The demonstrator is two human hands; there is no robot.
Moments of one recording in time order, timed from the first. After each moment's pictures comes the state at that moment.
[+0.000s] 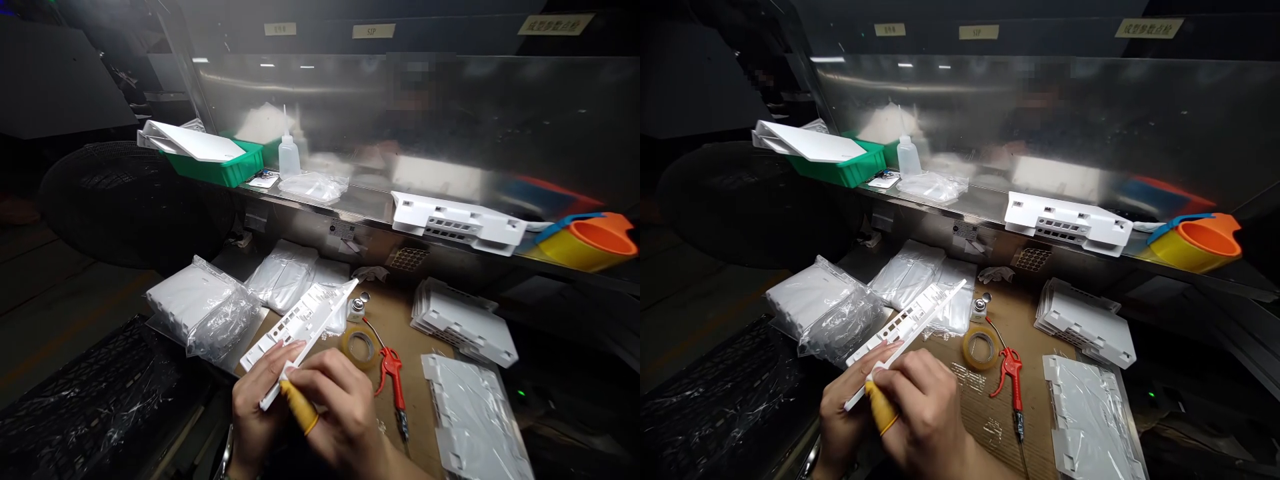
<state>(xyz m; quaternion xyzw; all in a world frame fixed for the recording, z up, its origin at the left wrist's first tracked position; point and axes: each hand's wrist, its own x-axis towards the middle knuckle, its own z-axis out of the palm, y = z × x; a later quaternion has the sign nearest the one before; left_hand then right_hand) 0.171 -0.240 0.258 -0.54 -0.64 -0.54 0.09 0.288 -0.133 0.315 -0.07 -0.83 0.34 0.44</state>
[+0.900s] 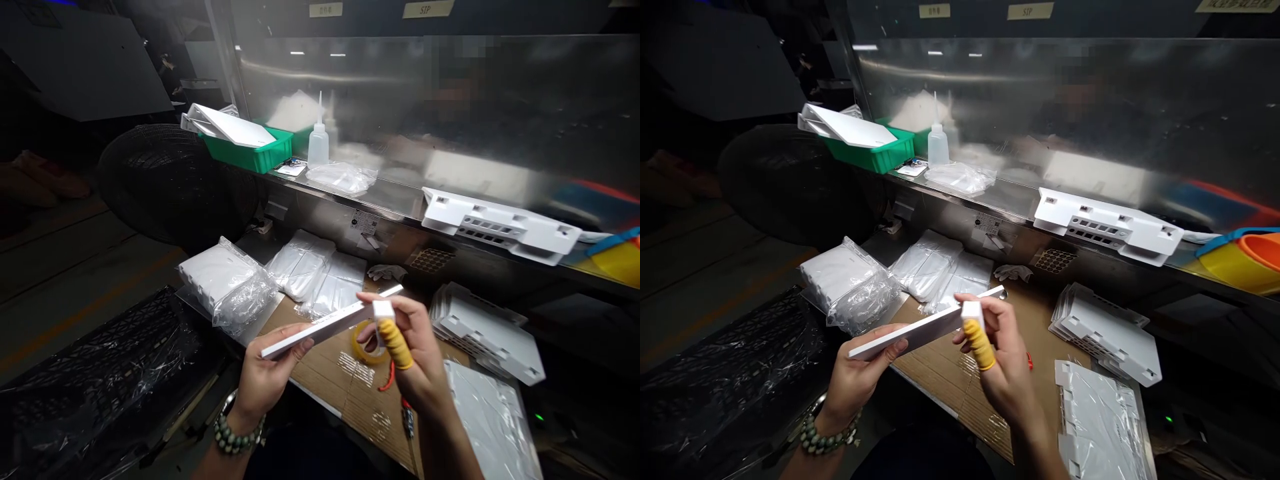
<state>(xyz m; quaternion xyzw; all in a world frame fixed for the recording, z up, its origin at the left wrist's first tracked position) 0.162 -0.246 0.285 -0.35 -0.64 -0.66 -0.17 0.318 -0.084 0.320 -0.14 -0.71 0.59 0.35</state>
